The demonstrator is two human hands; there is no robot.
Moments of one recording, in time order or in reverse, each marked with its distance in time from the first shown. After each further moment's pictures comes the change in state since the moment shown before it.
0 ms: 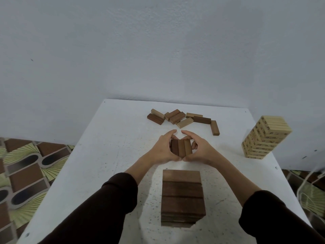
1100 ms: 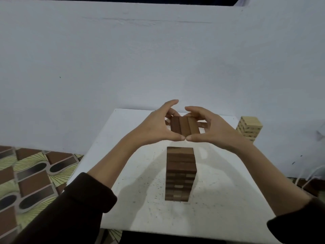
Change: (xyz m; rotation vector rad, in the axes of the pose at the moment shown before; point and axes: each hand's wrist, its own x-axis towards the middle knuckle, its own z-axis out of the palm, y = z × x) left_hand -0.135 0.138 -0.072 0.078 0.148 0.277; right_hand -0.133 -0.146 -0.044 0.004 0.120 -0.305
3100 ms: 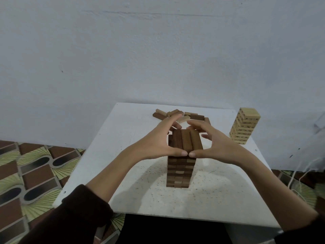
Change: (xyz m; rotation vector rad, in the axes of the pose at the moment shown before) left_hand -0.050 -0.008 0.030 0.017 -0.126 -0.024; right_hand -0.049 0.014 0.025 -0.130 -0.092 0.048
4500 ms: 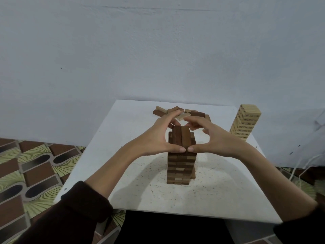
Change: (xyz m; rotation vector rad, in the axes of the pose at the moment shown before) left_hand 0.004 -0.013 -0.002 0.030 -0.002 0.009; right_hand 0.008 -0.002 -0.003 -0.061 -0.065 0.011
